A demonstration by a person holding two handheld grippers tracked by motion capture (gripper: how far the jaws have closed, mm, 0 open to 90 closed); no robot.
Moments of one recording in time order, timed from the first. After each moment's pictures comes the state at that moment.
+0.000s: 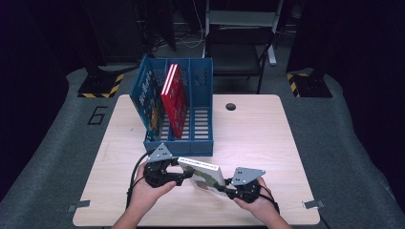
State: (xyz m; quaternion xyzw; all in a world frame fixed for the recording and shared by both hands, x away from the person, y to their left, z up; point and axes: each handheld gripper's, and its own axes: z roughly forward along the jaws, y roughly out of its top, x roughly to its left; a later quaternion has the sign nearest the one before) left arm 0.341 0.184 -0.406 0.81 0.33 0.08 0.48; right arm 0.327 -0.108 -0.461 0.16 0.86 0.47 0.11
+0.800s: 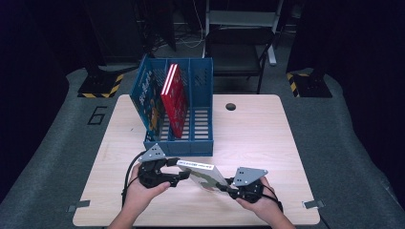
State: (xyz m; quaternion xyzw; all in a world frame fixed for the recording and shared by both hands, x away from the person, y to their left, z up) left arm 0.338 0.198 -0.401 0.80 0.33 0.06 0.50; right arm 0.323 -0.111 -0.445 0.14 0.87 0.46 0.12
